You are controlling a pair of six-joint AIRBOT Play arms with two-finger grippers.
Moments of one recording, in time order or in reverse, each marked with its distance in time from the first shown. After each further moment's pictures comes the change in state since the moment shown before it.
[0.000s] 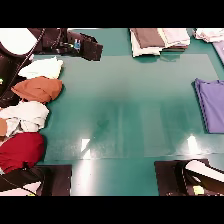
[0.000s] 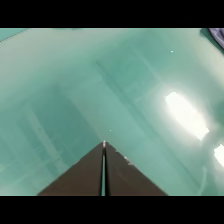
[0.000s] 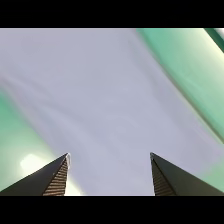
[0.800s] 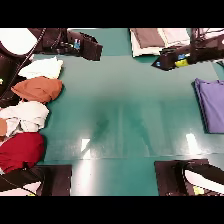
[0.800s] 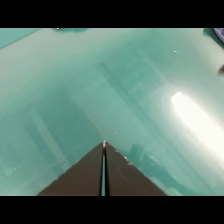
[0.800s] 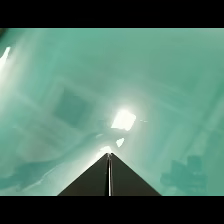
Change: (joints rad) left arm 0.000 0.000 0.000 0.008 0.009 0.026; right arm 1.075 0.002 0.139 0.272 0.007 -0.034
